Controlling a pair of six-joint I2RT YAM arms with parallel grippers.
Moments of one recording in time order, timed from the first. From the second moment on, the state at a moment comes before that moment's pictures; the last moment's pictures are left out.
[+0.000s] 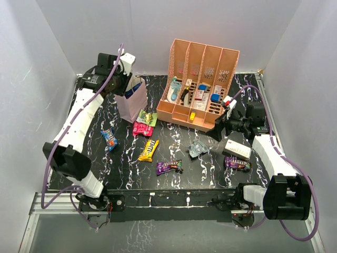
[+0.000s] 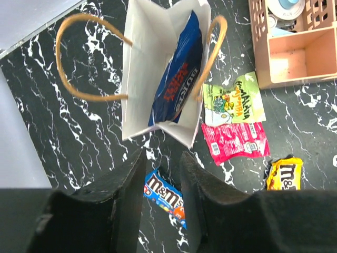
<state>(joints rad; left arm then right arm) -0.29 1.67 1.83 -0.91 -0.04 0.26 -0.05 1.16 0.76 -0.26 -0.93 -0.42</state>
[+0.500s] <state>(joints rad) -0.29 1.37 1.39 -0.88 -0.05 0.28 -0.05 1.16 0.76 -0.26 -0.91 -0.40</state>
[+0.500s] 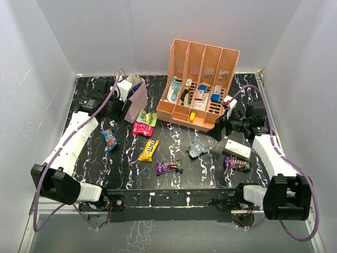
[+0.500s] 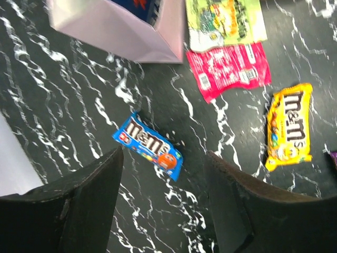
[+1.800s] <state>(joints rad) -0.30 1.31 1.05 -0.62 0.48 0.51 0.39 1.37 0.61 -0.22 -0.40 -0.75</state>
